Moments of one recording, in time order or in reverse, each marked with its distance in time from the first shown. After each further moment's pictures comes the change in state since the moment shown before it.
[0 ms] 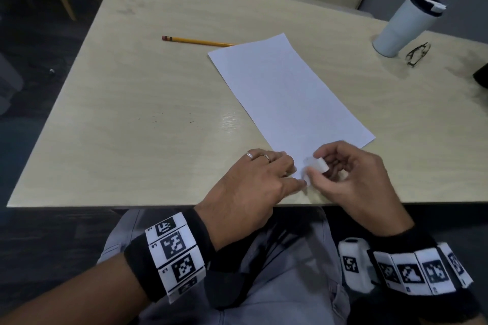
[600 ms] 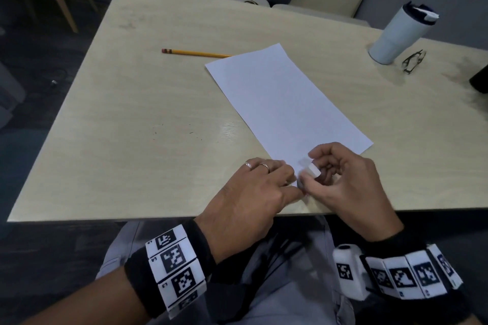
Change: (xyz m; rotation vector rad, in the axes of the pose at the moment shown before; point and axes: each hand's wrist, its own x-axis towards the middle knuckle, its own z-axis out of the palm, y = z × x) left_hand 0.001 0.003 -0.002 0.010 -0.035 -0.016; right_hand 0.009 -0.002 0.008 -0.024 0.060 0.018
